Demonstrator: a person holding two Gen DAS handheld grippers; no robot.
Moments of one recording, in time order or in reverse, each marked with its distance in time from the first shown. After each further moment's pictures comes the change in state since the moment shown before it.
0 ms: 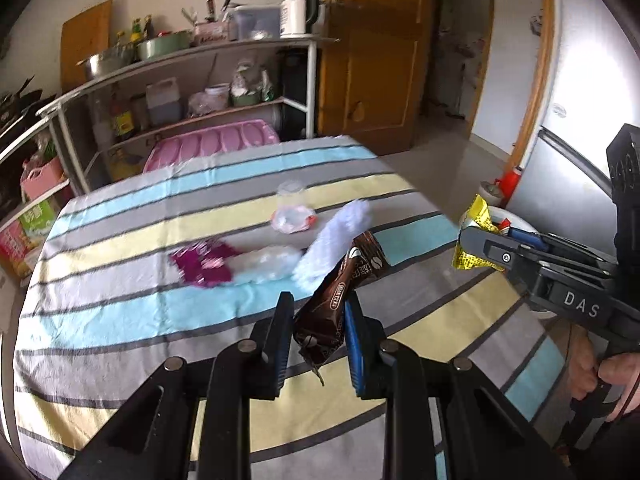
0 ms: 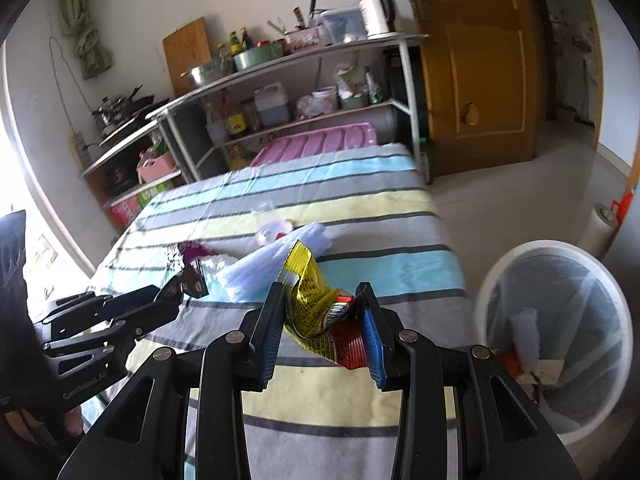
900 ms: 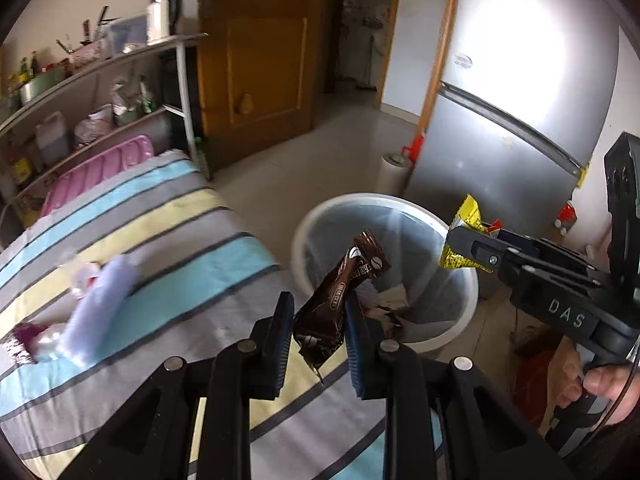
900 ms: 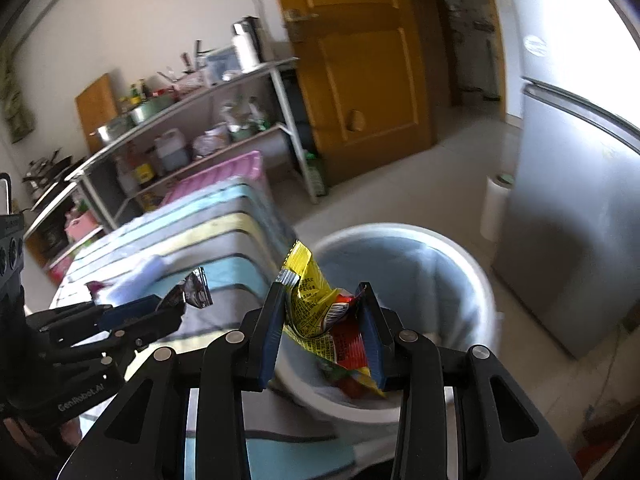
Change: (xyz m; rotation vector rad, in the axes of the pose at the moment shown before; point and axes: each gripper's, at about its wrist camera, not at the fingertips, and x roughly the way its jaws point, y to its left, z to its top) left arm 0.051 -0.173 0.033 0.194 0.068 -0.257; right arm -0.084 -0.148 -0.026 0.204 -0.053 -0.267
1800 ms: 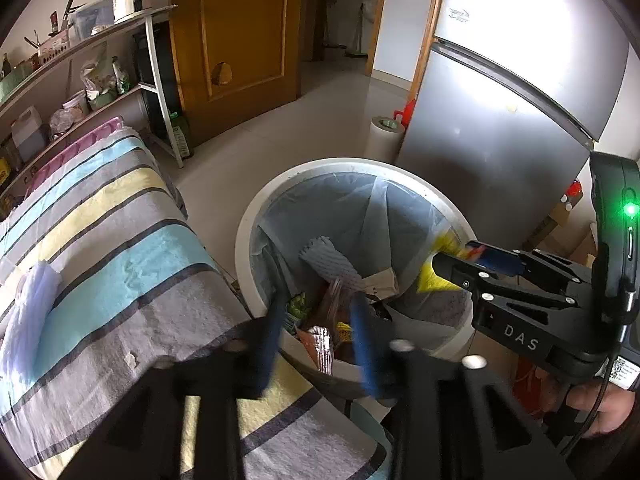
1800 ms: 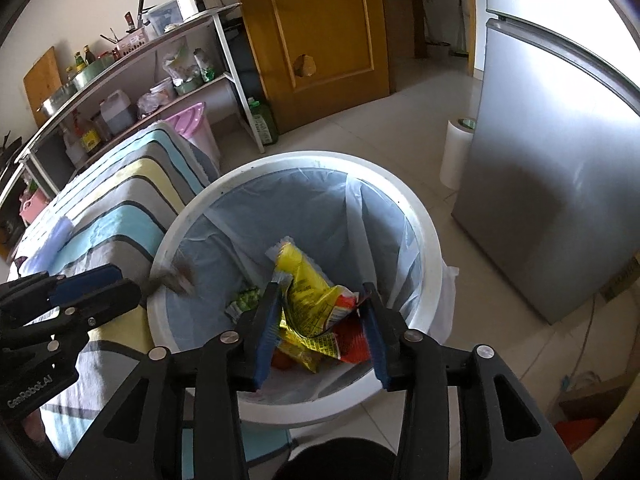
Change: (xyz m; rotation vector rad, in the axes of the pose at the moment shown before) left arm 0.062 -0.034 0.005 0.020 0.114 -0.007; right arm 0.060 -0.060 -0.019 0.033 0.168 -0.124
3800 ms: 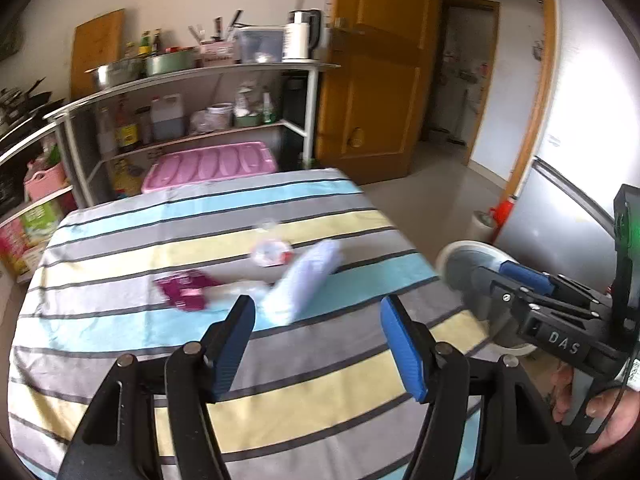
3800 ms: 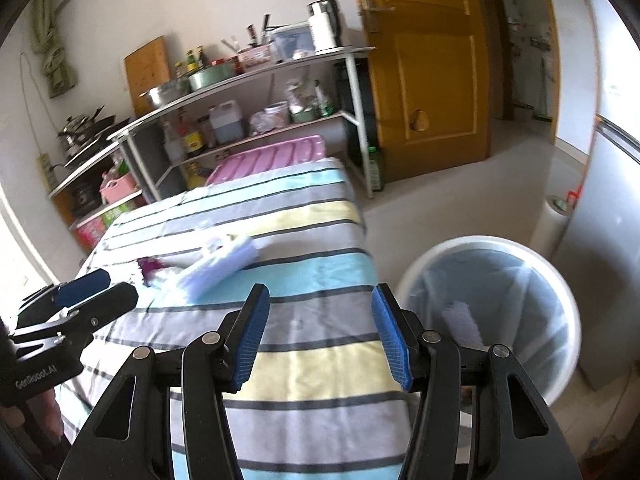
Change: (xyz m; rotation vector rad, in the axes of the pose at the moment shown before) left arm -0.160 0.163 -0.079 -0.287 -0.257 0.272; right arm -0.058 0.190 0.001 -0.222 -0.145 0.255
